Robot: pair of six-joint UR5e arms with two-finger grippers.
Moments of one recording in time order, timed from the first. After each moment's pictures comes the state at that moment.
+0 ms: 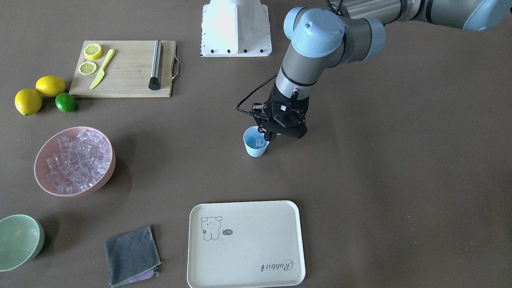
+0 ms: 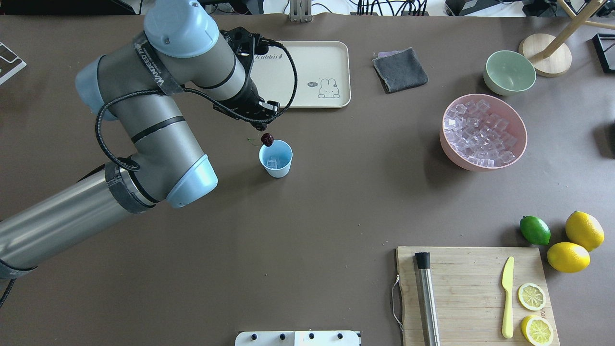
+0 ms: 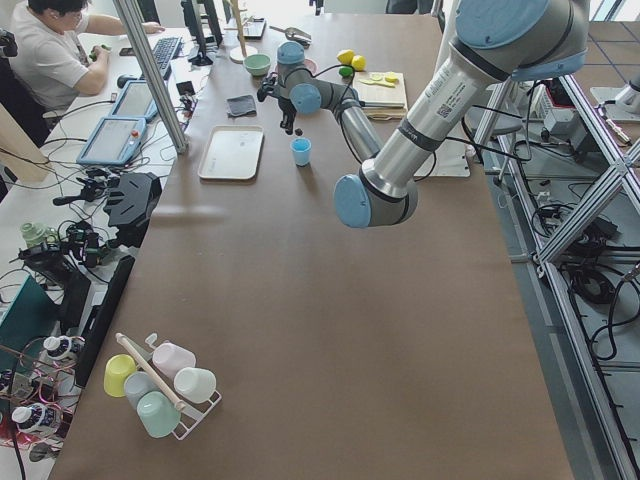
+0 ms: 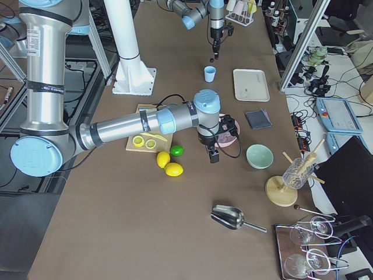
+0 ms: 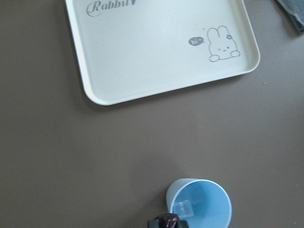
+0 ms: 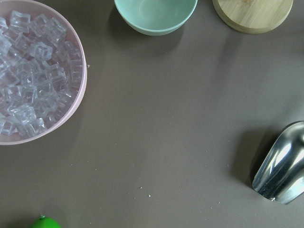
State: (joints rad) left arm -0.72 -2.34 -1.57 -1.74 -2.03 -0.91; right arm 1.40 -1.66 1.93 -1.53 2.31 -0.03
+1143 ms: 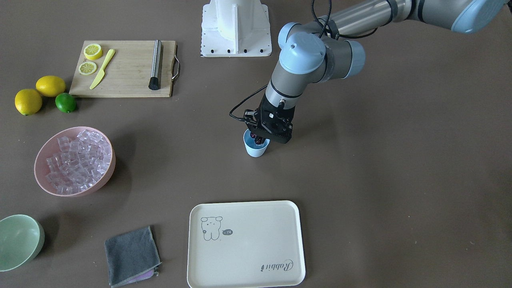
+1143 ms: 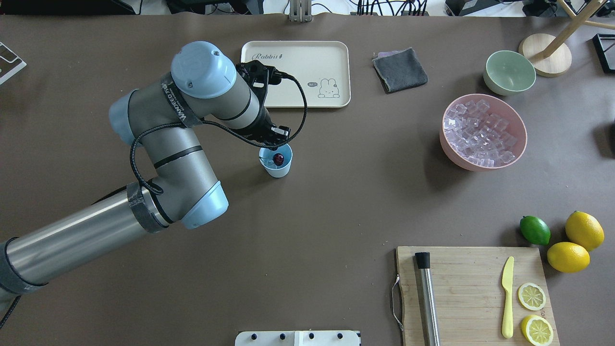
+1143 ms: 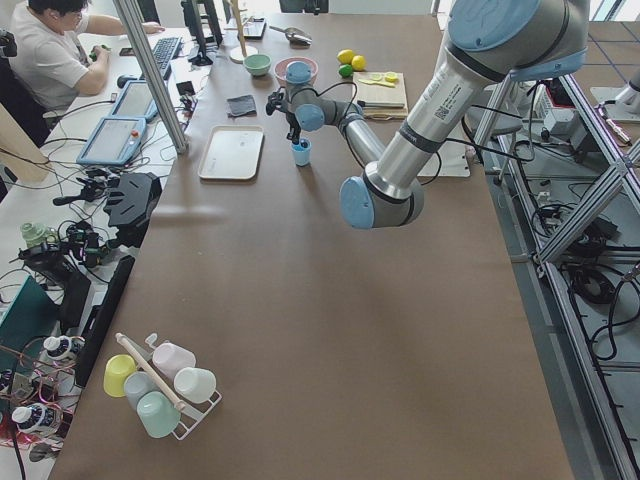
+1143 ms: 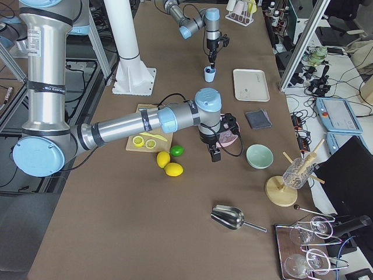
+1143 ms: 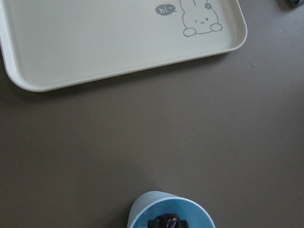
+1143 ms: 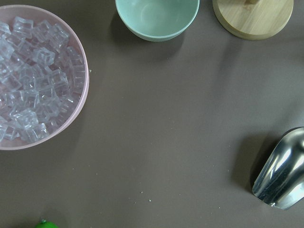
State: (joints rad) left arm -0.64 -2.33 -1.52 -1.84 -1.97 -0.94; right arm 1.40 -1.64 1.93 -1.53 2.30 -0.03
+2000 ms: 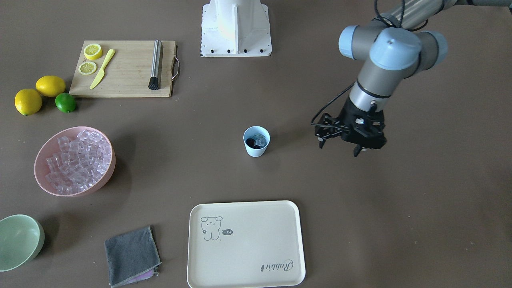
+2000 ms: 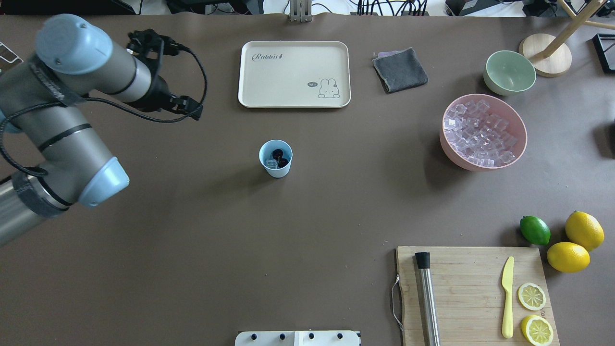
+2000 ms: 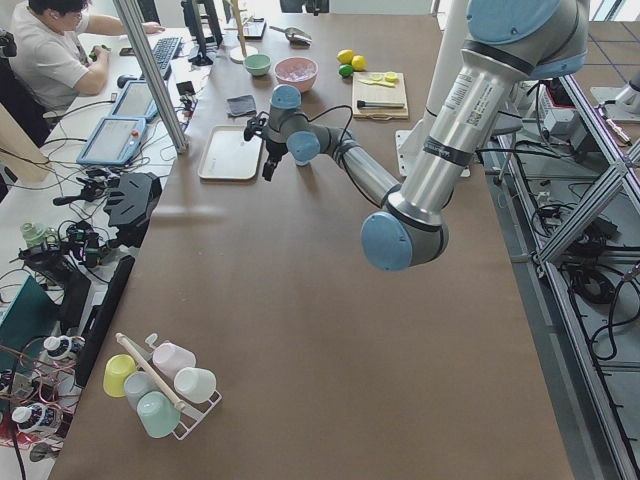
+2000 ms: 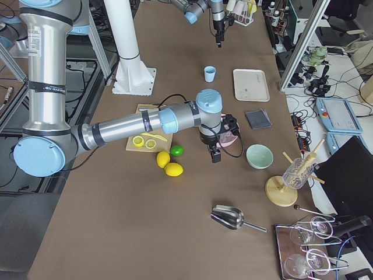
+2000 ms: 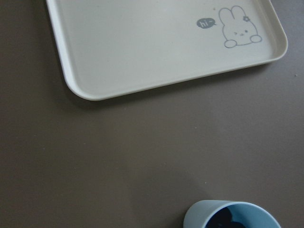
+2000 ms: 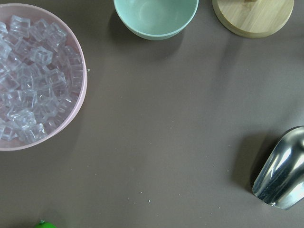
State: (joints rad) left arm -0.92 -1.99 -1.72 -1.84 -2.04 -0.69; right arm 1.40 -1.64 1.92 -1.53 2.31 -0.03
